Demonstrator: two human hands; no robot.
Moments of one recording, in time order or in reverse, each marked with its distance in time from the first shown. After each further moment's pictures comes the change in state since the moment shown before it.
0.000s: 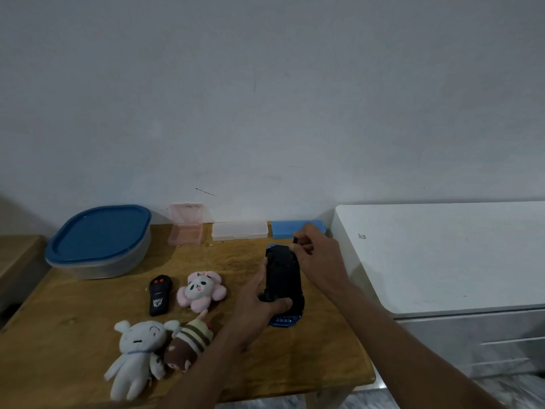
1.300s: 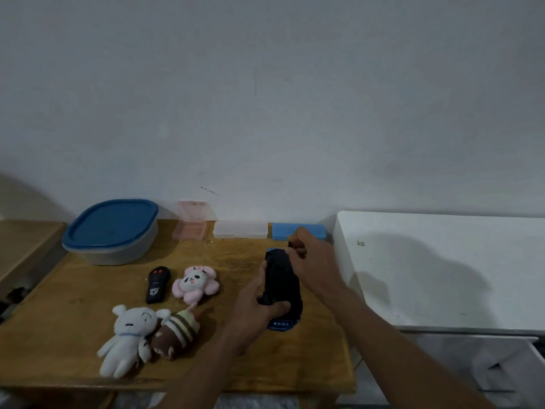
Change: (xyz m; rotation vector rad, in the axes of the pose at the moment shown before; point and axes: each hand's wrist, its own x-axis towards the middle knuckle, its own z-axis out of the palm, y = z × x) left_hand -0.008 0.003 0.047 0.046 0.118 -0.002; right_hand 0.000 0.021 -0.024 0.001 -0.106 -0.096
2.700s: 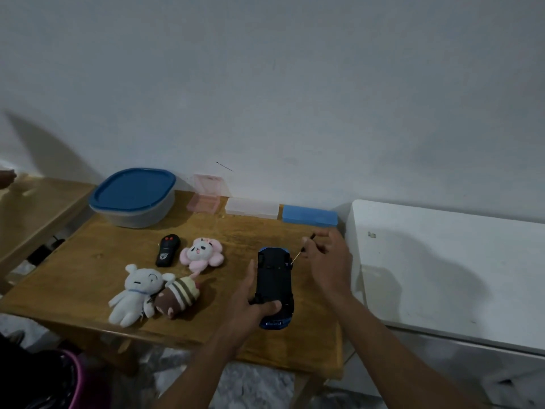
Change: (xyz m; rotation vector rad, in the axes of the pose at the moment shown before) left_hand -0.027 -0.027 0.025 -0.164 0.108 -0.176; right_hand -0.028 0.031 -0.009 0.337 0.081 0.428
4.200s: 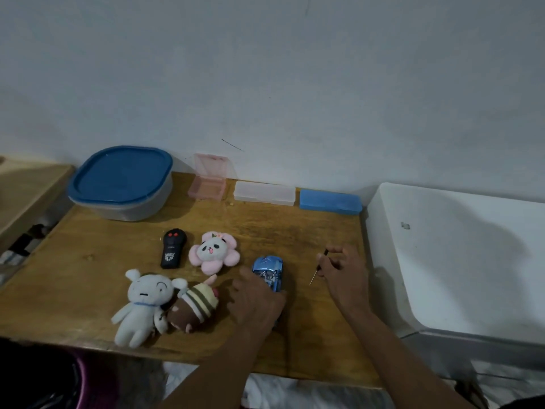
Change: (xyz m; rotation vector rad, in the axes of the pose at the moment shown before) left_hand 0.093 -0.014 -0.035 0.866 0.493 -0.286; right_hand 0.008 0.036 0.065 -0.132 -0.001 0.227
